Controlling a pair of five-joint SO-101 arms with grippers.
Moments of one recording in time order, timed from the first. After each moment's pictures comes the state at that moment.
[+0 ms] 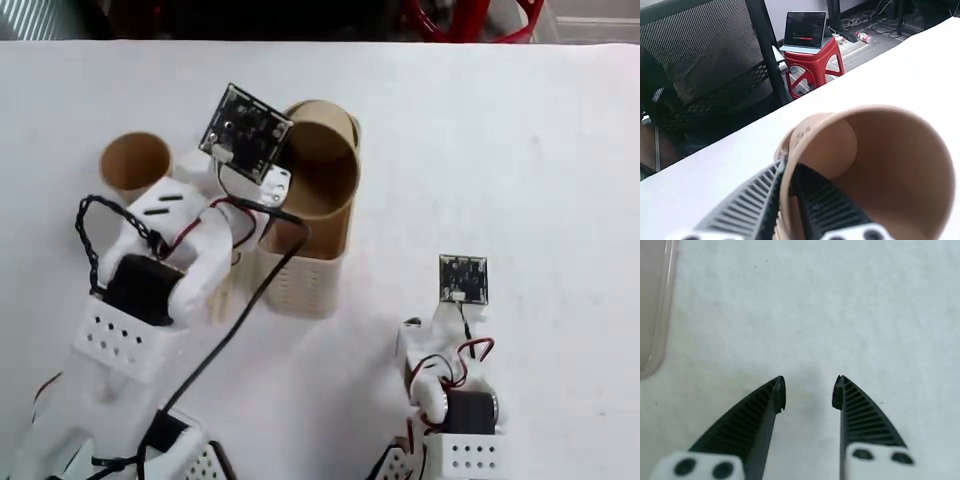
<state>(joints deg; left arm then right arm) 18.9 -41.5 26.9 47.3 -11.6 -2.4 -102.6 96.4 69.1 -1.0</state>
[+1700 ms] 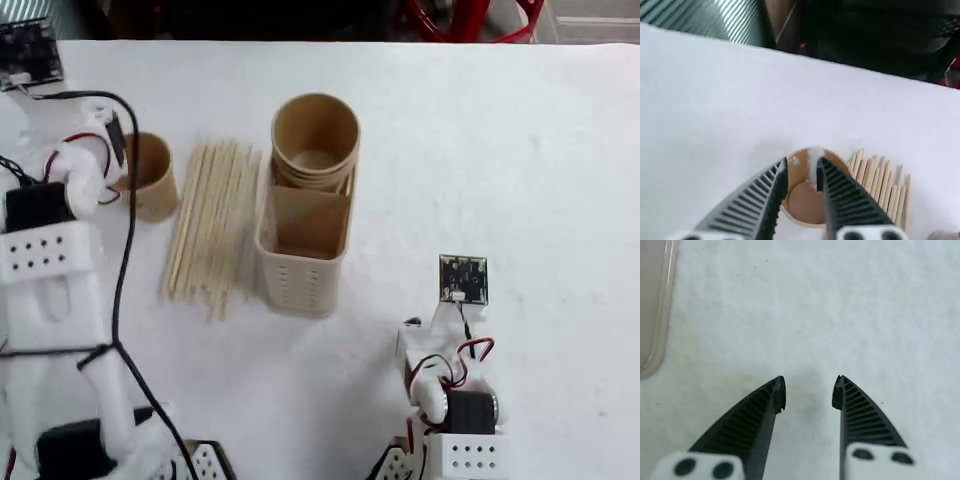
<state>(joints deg) -19.6 -19.9 15.8 51.5 5.1 -2.4 -102.6 96.4 69.1 -1.0</state>
